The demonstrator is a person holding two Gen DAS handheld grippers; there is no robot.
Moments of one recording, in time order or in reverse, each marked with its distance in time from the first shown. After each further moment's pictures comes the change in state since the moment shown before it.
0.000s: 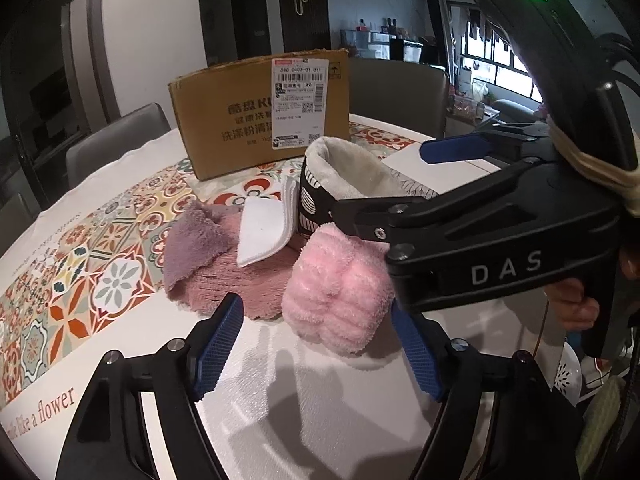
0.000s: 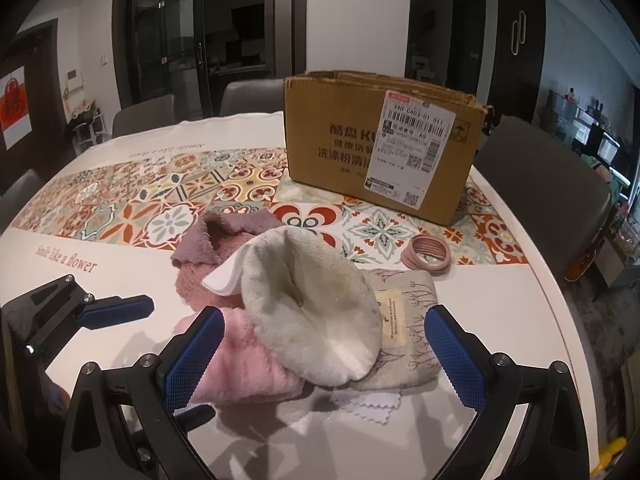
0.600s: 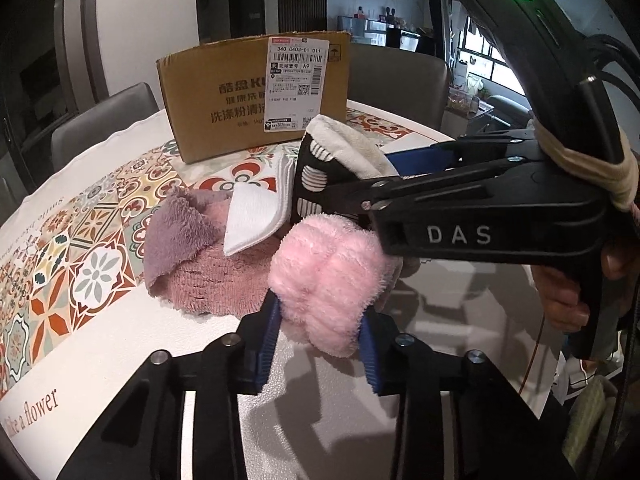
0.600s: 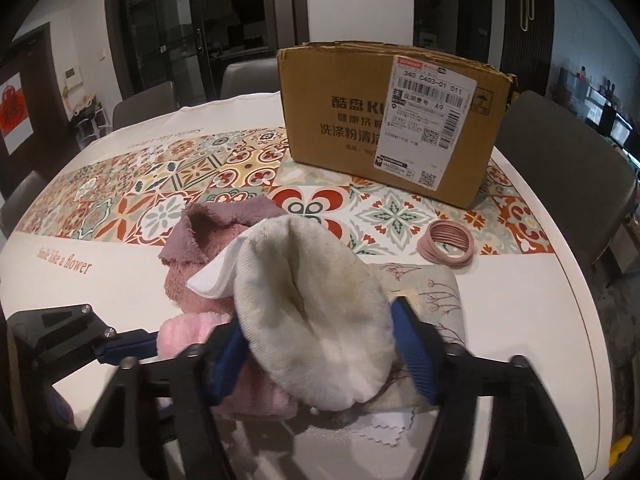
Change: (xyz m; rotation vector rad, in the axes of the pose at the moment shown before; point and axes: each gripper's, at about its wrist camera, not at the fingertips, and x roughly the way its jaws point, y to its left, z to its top) left arm 0.013 0.007 0.007 -0.031 0.056 -0.054; right arm 0.029 -0.007 0.007 0.033 0.073 0.048
